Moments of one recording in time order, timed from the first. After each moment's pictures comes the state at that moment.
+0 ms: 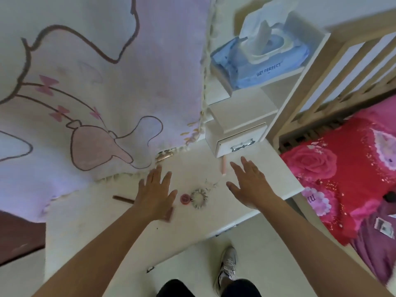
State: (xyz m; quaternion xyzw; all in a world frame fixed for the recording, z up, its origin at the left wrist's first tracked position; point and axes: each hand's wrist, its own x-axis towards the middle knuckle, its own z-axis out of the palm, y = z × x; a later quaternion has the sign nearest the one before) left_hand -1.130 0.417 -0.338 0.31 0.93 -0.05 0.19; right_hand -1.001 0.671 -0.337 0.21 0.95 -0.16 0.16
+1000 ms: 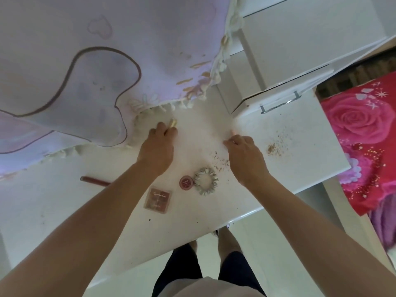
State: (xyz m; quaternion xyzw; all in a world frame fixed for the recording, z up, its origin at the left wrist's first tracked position) left_hand -1.233 0.475 -0.485 0.35 0.92 0.00 0.20; right_hand -1.094 0.666 -0.478 0.18 0.96 -0.12 0.19
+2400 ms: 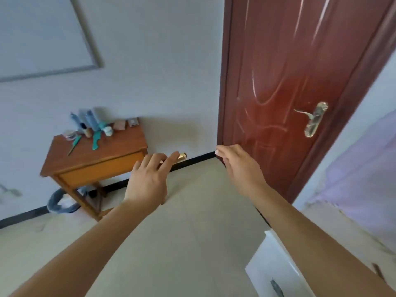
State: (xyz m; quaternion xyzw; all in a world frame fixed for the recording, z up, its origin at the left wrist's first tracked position) left_hand -0.678 -0.096 -0.156 -0.34 0.91 -0.11 -0.22; right_hand -0.912 0.006 -0.163 -0.60 0.73 -0.31 -0.02
